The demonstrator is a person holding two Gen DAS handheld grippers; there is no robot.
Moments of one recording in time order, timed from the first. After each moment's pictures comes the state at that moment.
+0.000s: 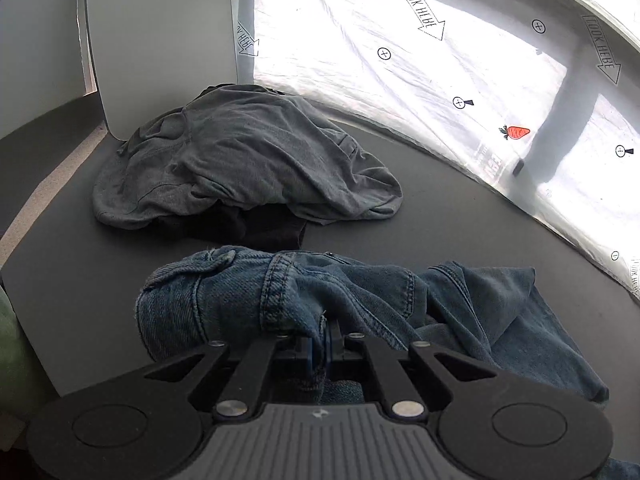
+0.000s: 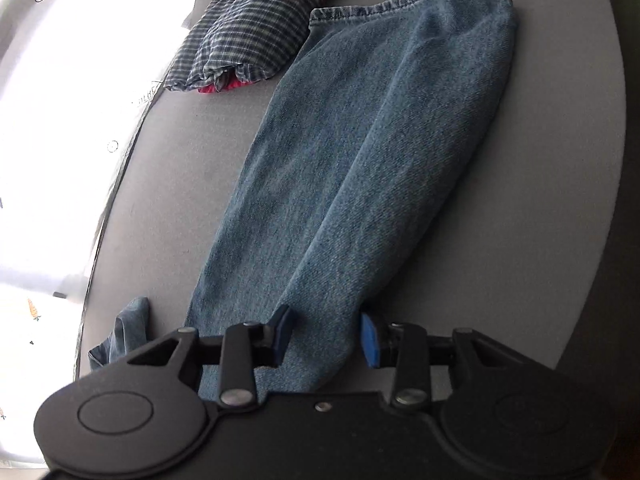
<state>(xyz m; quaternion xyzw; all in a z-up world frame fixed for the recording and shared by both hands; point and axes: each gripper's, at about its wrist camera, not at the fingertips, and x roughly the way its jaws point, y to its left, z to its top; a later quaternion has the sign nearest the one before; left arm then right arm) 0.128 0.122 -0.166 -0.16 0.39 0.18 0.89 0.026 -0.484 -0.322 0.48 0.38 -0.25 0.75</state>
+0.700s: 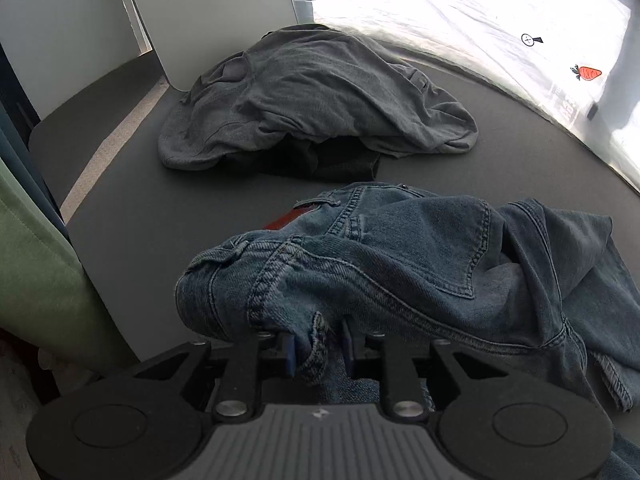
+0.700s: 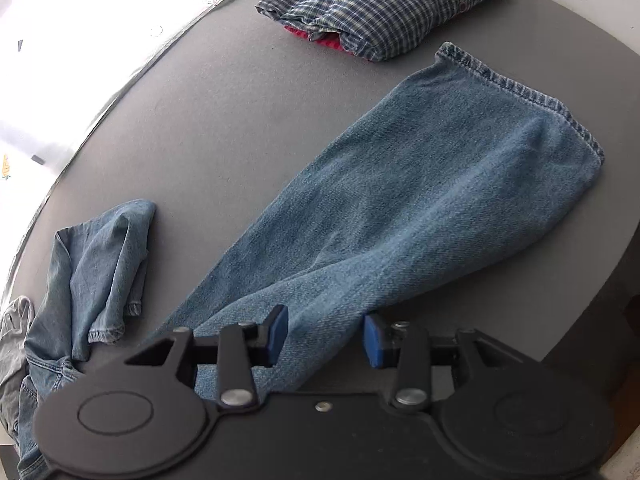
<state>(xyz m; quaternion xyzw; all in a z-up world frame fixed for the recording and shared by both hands) 0.122 0.119 -0.186 -0.14 0.48 0.28 0.82 0.068 -0.453 -0.256 0.33 0.50 -0.19 0.78</state>
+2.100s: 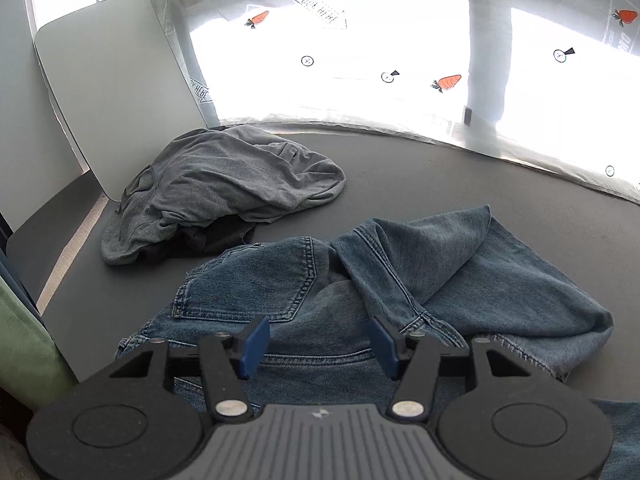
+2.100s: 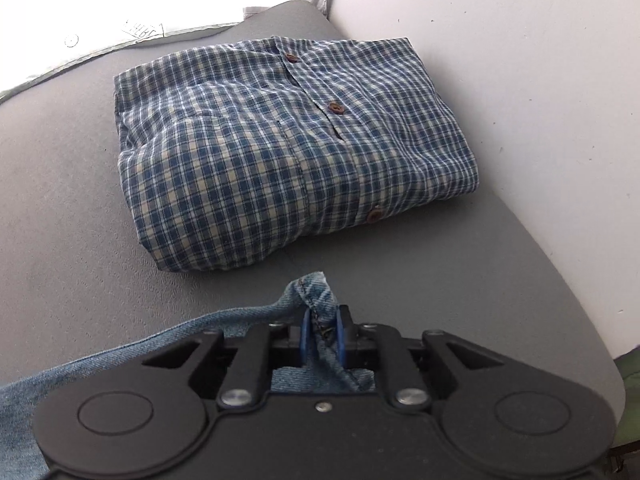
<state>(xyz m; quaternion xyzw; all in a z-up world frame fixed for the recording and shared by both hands) 0.133 -0.043 -0.151 -0.01 0.40 0.21 0.89 0.179 -0.624 -0.309 0.00 0.46 -0.30 0.84</state>
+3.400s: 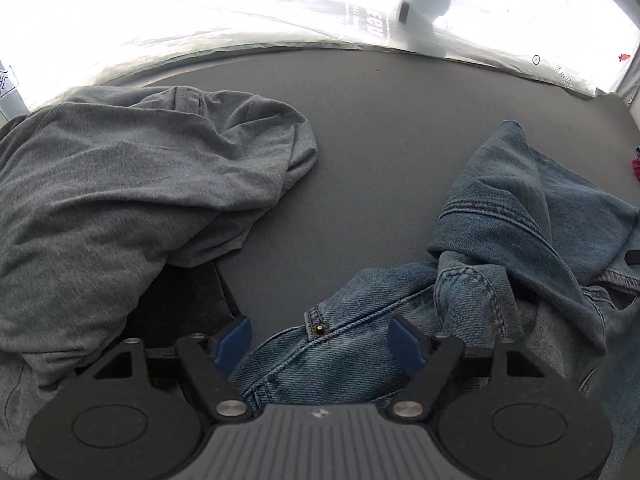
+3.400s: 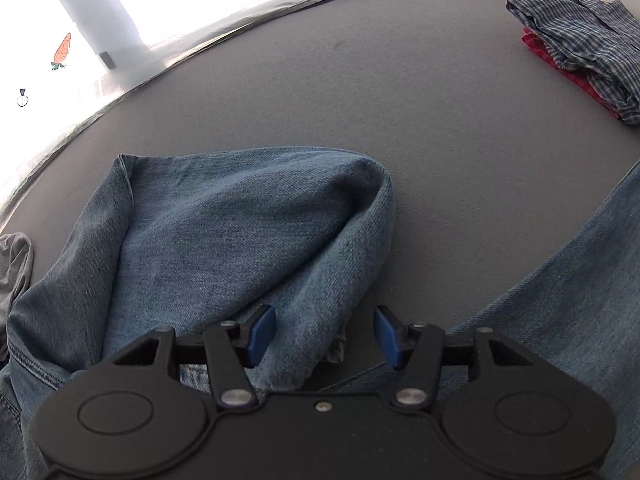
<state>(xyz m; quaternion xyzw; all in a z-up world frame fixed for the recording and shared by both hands) 0.307 0.191 -0.266 0.04 0.51 -0.12 0.85 0.248 -0.258 -0.310 0.21 0.50 -0.14 0.83</state>
